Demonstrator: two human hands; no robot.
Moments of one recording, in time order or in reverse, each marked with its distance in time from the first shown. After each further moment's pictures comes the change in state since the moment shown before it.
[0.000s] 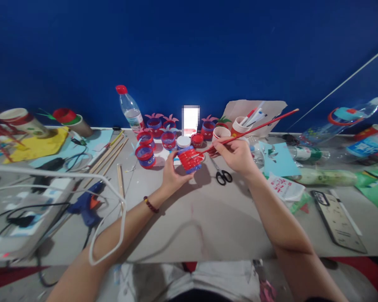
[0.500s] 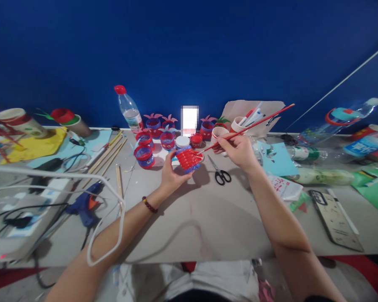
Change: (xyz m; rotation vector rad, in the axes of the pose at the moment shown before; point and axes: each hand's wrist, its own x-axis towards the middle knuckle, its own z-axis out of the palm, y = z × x) left_hand 0.001 -0.001 0.001 -0.049 0.037 0.040; right_hand 0.011 0.006 -0.015 -0.005 0.068 0.108
